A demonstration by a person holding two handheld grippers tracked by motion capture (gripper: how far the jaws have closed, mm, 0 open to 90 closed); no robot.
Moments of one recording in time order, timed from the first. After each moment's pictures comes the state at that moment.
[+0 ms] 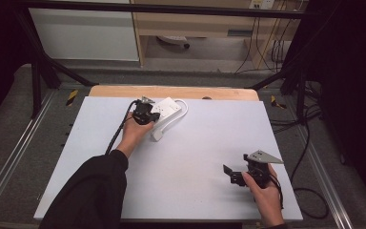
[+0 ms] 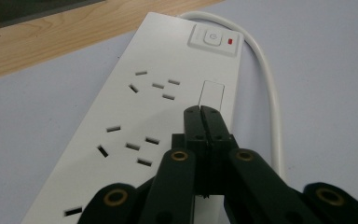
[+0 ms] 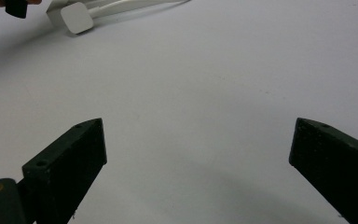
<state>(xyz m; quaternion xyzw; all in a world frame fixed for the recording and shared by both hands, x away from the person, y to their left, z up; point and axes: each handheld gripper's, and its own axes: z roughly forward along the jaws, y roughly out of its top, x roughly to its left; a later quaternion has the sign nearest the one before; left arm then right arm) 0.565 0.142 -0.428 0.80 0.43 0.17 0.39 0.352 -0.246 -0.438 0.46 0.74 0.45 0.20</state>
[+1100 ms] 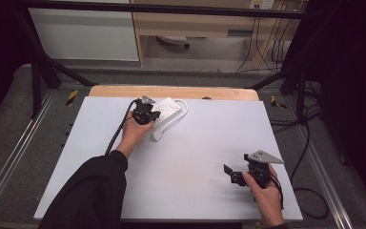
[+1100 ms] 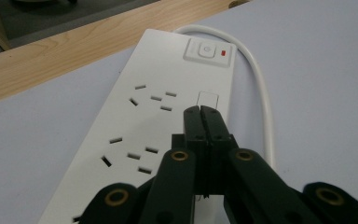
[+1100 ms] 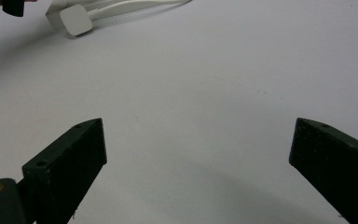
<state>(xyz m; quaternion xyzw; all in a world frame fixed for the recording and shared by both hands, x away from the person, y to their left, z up) 0.558 0.141 -0.422 0.80 0.41 0.19 0.40 0.352 -0.248 -0.438 0.47 0.73 0.45 0.20</state>
